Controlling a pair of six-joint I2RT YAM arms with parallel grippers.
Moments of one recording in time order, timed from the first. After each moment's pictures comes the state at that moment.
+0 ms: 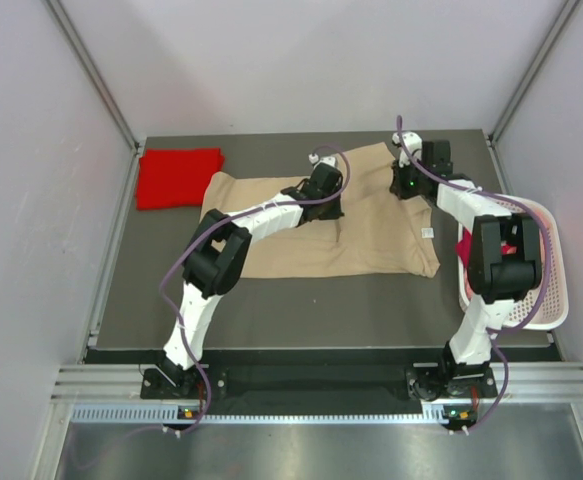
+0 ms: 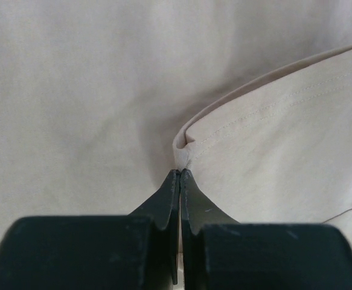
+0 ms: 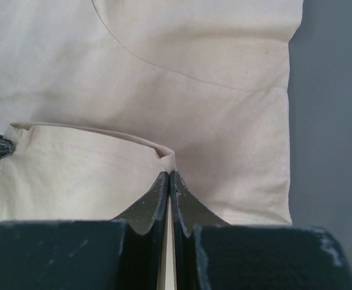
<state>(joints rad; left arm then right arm) -0.69 2.23 1.72 -0.22 -0.07 -0.60 0.10 1.86 1.32 -0.17 -0.32 -0.19</state>
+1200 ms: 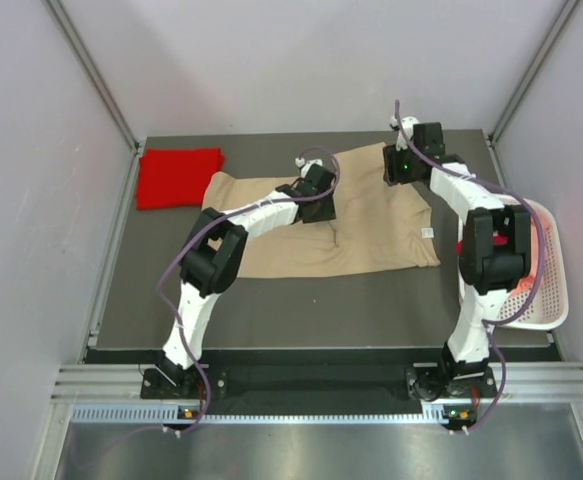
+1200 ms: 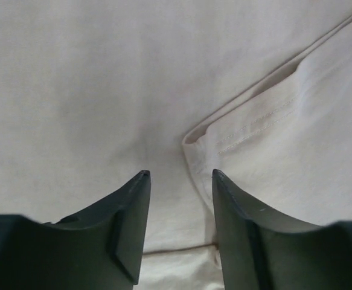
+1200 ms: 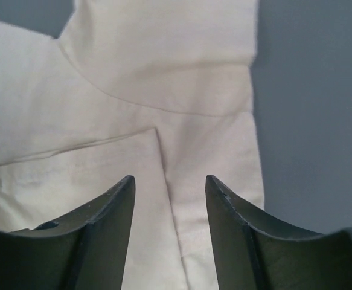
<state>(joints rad) -0.66 2.22 1.71 -0.33 -0.16 -0.68 0.14 1.95 1.52 -0.28 -0.19 -0.15</state>
